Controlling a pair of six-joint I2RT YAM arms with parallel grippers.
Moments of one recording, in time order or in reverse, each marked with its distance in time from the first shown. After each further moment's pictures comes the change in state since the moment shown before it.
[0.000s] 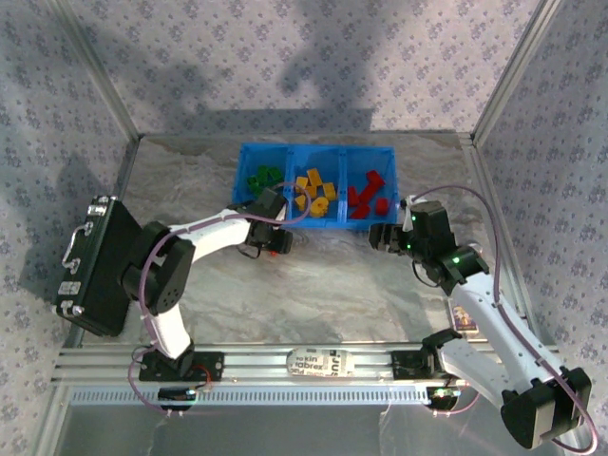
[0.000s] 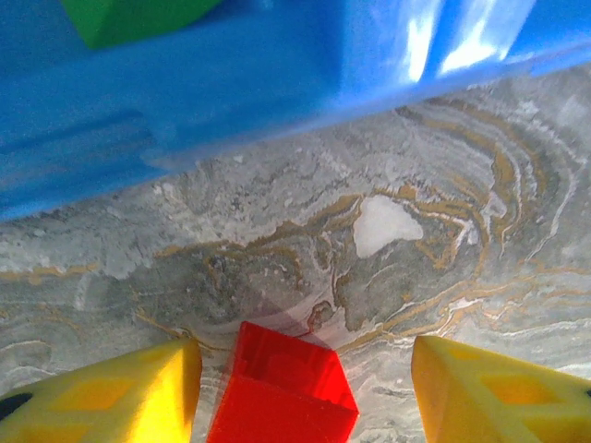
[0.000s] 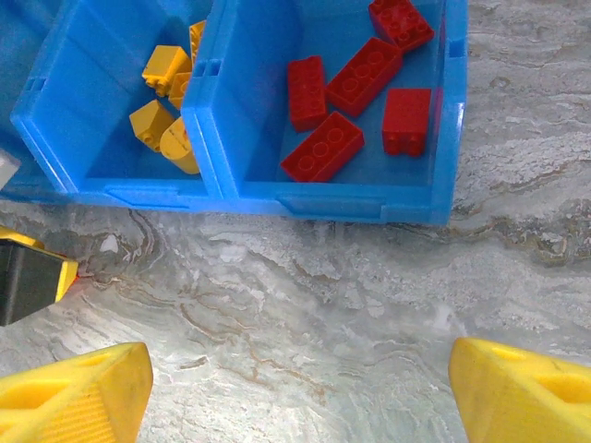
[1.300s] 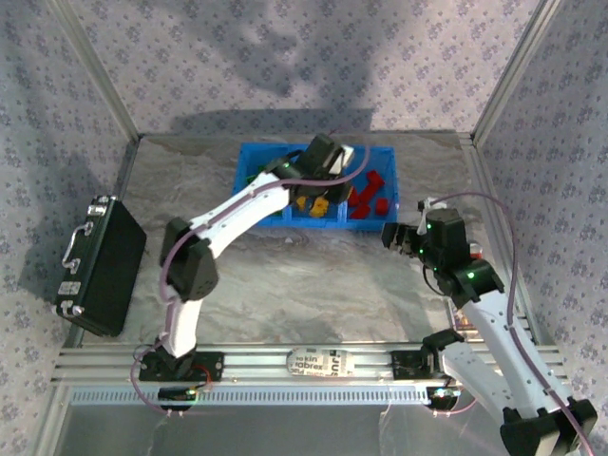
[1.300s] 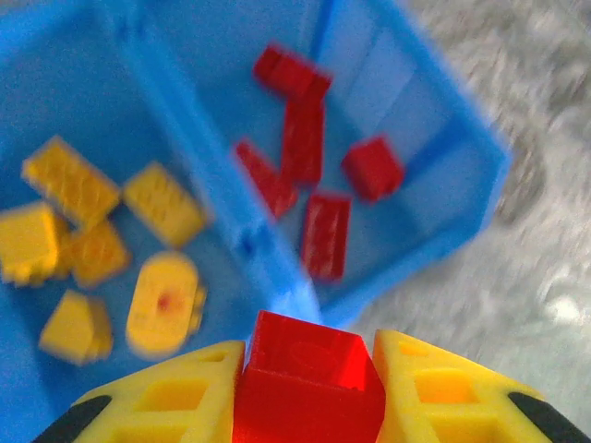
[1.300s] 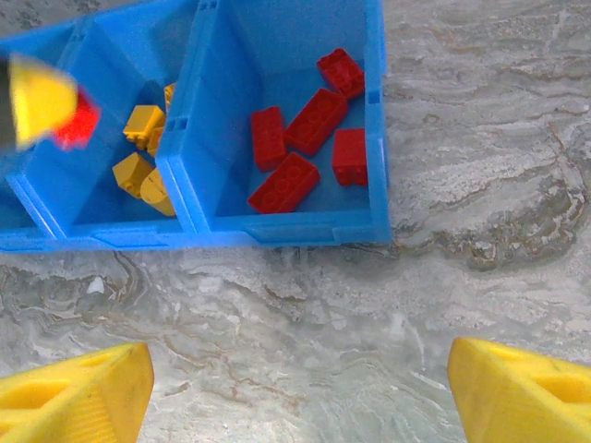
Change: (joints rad) left arm -0.190 0.302 0.955 -0.261 0.009 0.072; right arm -0.046 -0.132 -0.014 -0.042 0.060 0.023
